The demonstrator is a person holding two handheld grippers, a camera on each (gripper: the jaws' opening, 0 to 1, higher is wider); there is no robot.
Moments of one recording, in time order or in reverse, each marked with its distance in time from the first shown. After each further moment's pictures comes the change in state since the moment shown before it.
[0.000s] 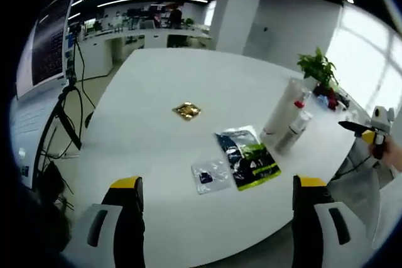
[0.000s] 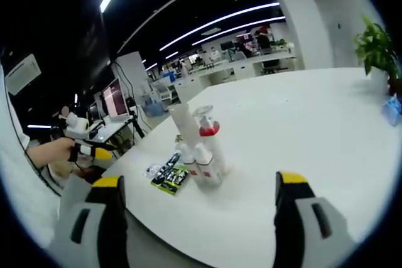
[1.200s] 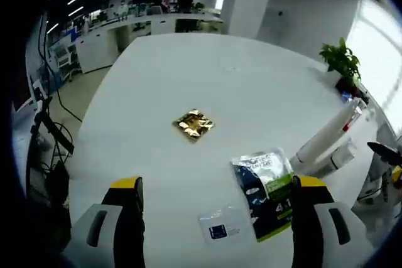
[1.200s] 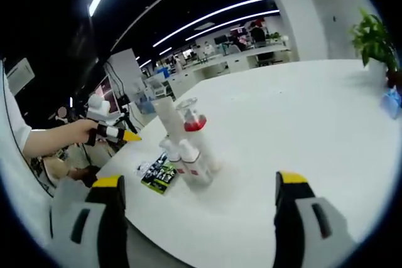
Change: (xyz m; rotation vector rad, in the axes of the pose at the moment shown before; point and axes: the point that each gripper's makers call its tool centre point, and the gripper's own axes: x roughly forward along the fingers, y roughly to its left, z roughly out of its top) left arm 0.115 0.025 0.053 0.007 0.120 0.119; right arm 0.019 -0.024 -0.010 0.037 0.041 -0.029
